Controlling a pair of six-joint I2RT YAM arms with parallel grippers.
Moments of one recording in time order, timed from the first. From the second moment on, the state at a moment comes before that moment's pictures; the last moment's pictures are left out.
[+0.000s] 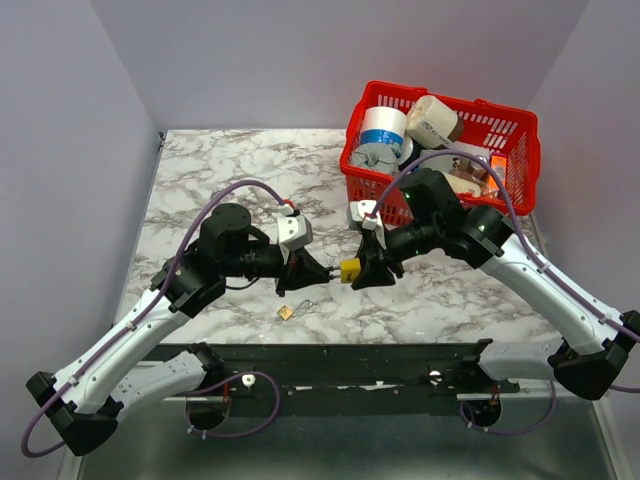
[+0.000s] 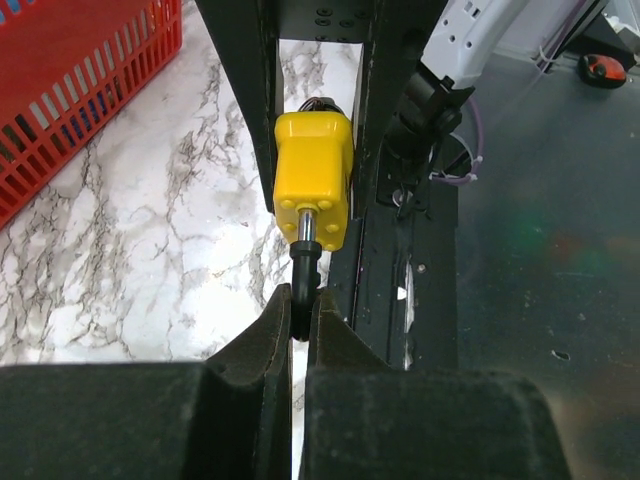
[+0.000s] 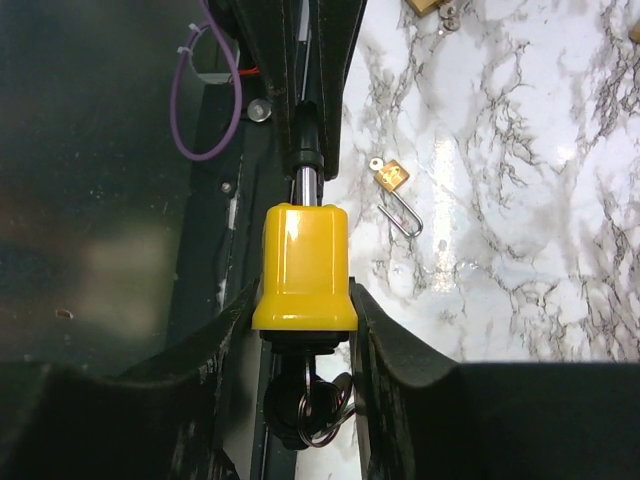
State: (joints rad) left arm -0.75 0.88 1.01 -0.43 0.72 0.02; right arm 0.79 1.24 1.38 -0.88 -0.80 -0.46
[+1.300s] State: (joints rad) left arm -0.68 0.92 0.83 -0.08 0.80 -0.31; right arm 0.82 1.27 1.39 -0.87 -0.66 -0.31
